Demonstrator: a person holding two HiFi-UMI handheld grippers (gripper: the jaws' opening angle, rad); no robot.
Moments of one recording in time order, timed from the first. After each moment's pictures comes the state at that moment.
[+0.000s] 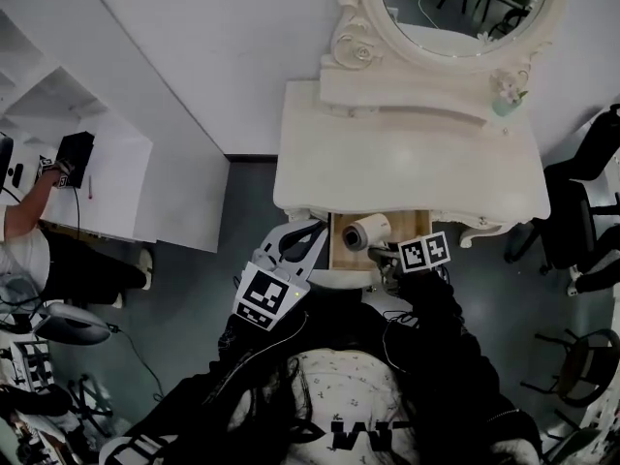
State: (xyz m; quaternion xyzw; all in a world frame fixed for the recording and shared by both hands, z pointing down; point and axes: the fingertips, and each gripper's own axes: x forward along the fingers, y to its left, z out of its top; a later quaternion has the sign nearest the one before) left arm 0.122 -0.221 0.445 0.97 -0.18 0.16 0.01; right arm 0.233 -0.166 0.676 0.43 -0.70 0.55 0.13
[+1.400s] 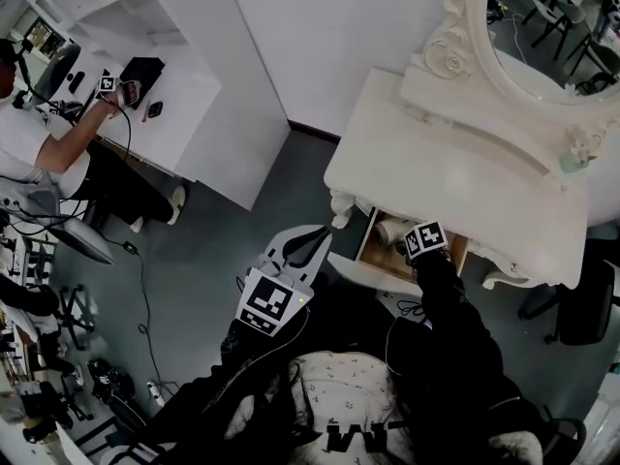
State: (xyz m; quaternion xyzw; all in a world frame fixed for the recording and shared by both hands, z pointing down) left arm 0.048 -0.204 0.457 0.92 -0.35 0.20 0.04; right arm 0.248 -0.216 0.795 0.38 -0.68 0.47 0.41
